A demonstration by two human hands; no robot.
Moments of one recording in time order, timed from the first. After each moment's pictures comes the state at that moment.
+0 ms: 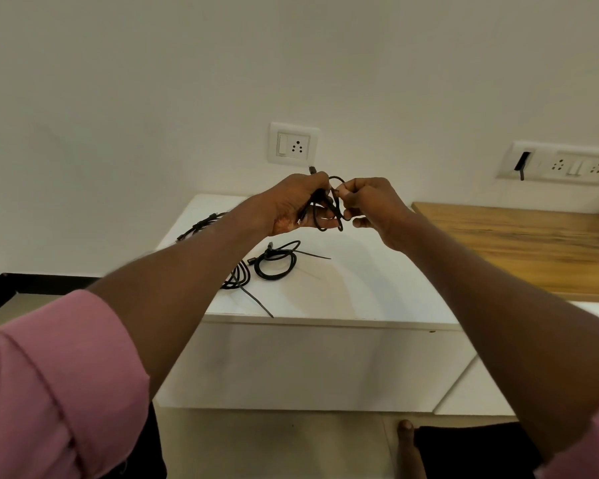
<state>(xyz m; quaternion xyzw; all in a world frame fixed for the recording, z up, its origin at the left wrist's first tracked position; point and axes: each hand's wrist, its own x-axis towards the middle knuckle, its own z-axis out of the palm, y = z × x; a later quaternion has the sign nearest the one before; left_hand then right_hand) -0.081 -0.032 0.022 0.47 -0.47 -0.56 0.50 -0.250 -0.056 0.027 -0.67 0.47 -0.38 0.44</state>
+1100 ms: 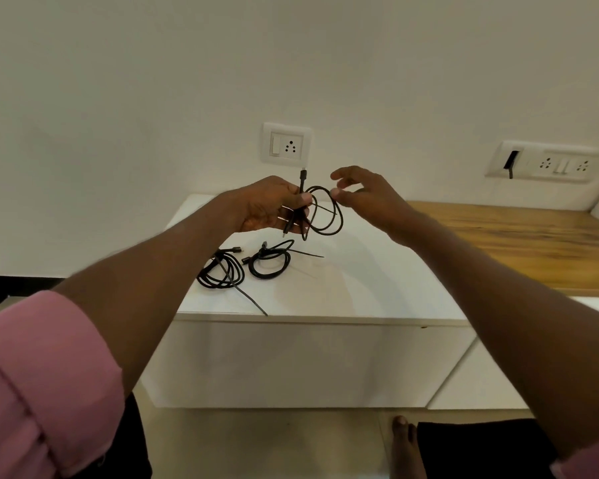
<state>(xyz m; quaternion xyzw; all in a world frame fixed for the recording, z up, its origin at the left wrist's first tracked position) -0.043 -0.029 0.017 0.51 -0.56 -0.52 0.39 -0.268 -0.057 0.032 -0.78 0.45 -0.33 0.30</state>
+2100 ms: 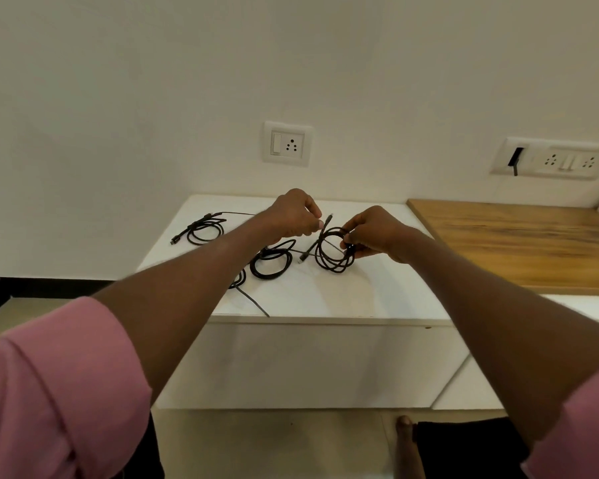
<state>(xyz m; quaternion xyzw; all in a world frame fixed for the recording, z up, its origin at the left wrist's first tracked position) -0.077 -0.049 -0.014 0.64 -0.62 -0.30 0.34 -0.274 -0.080 -0.018 -0.69 0.57 -0.22 0.39</state>
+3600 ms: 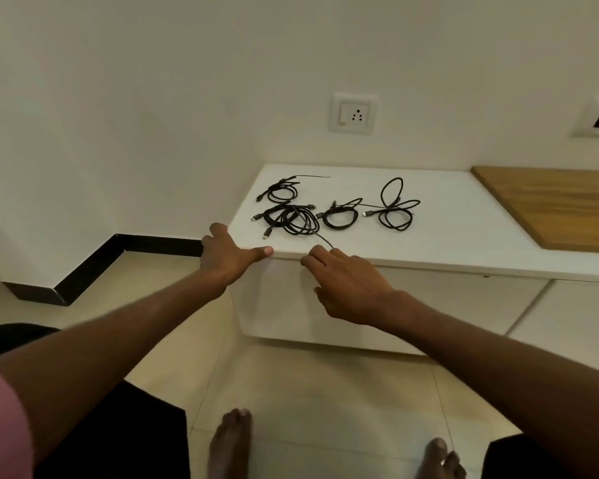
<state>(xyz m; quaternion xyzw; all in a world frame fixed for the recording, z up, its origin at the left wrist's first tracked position) 0.057 0.176 -0.103 0.83 -0.36 -0.18 0.39 -0.186 0.124 -0.102 -0.96 0.25 -0.10 -0.09</state>
